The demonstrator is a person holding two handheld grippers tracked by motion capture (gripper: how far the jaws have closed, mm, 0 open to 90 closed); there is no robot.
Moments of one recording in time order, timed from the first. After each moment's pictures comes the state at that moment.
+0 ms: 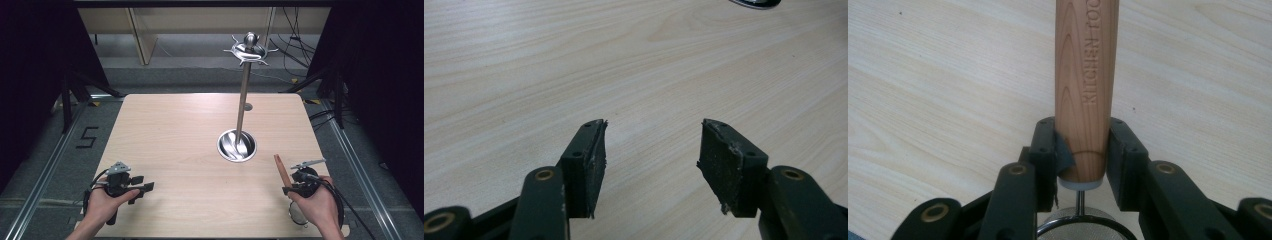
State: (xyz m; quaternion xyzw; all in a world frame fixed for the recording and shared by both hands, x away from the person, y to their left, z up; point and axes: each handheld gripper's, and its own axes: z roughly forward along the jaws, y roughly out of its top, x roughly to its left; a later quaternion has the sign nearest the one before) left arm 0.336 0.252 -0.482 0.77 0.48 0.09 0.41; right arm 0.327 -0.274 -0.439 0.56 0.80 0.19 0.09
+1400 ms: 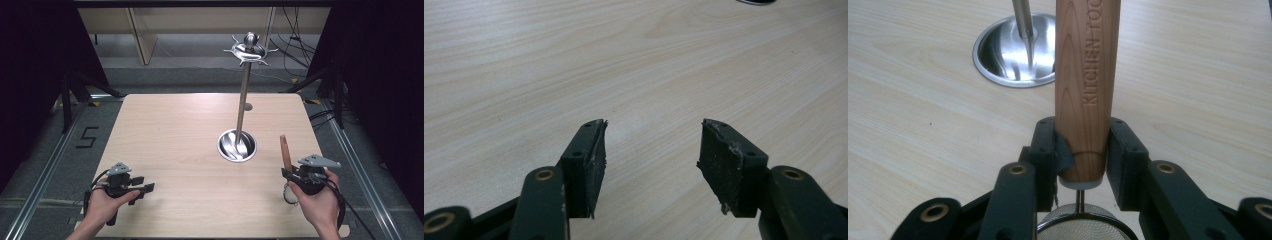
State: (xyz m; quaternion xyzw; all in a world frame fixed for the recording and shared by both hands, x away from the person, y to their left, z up) left arm 0.335 0.251 -0.483 0.78 0.48 0.09 0.40; right arm 0.325 -0.277 -0.422 0.51 0.76 0.34 0.22
